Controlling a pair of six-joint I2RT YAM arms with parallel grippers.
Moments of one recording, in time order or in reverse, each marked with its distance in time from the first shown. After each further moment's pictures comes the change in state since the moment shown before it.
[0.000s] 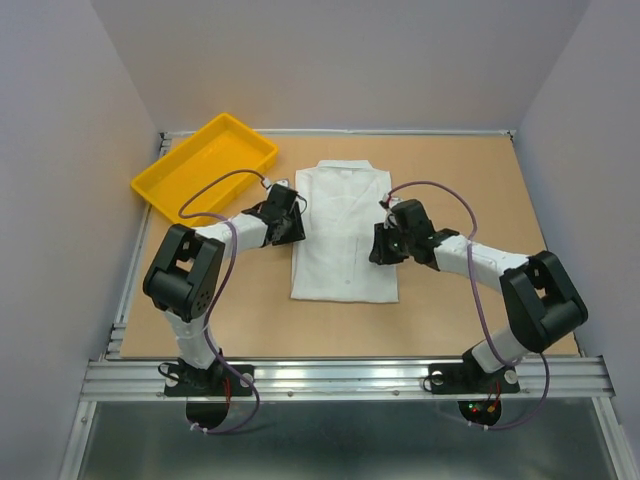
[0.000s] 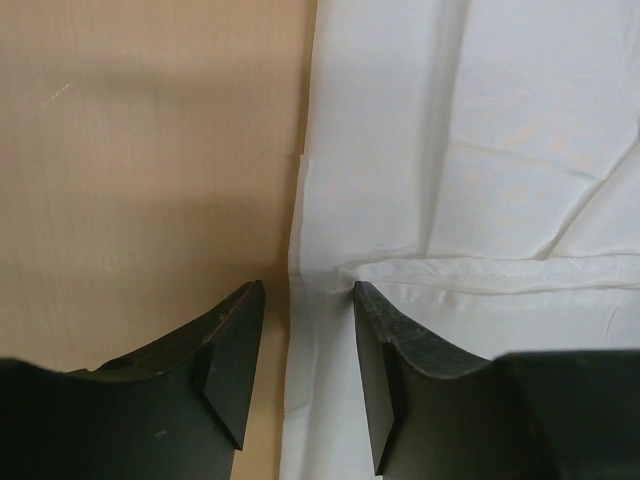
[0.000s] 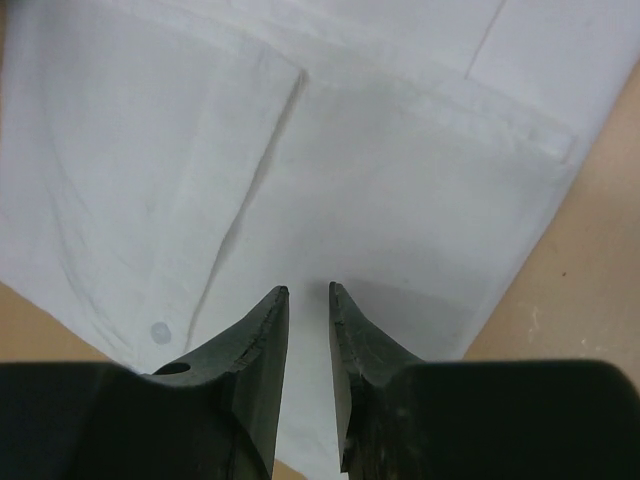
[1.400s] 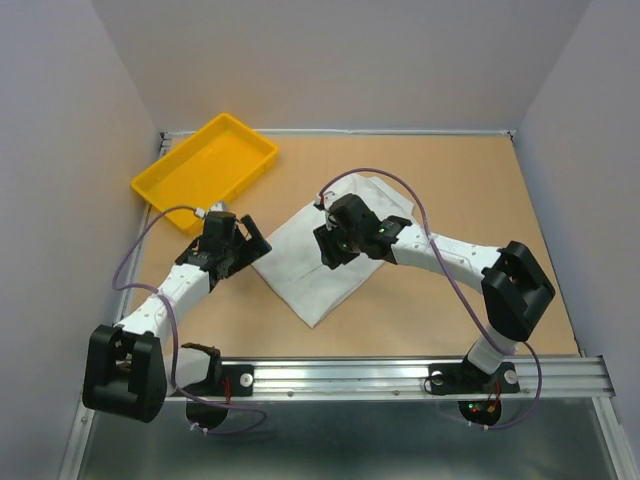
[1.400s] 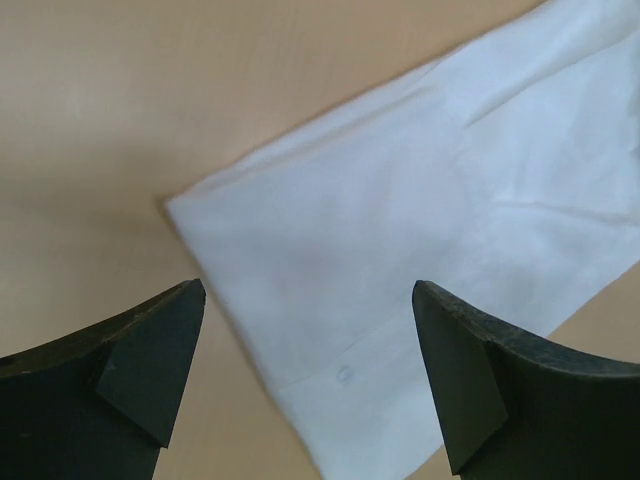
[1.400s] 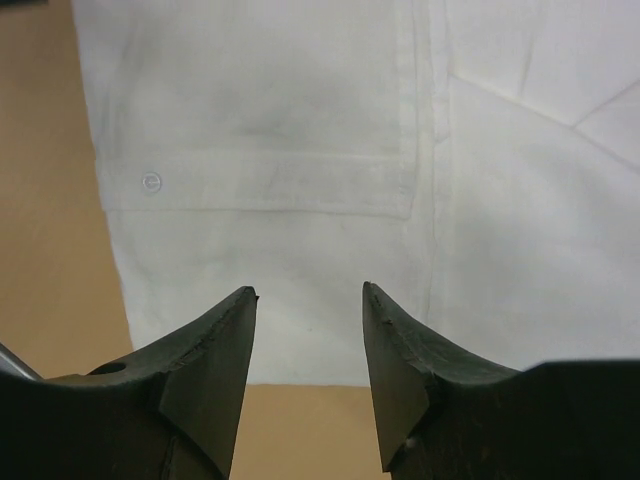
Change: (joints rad) left arm 0.229 -0.633 -0.331 -0.116 0.092 -0.136; right arm 0.357 0.159 0.389 -0.258 0.176 -0.116
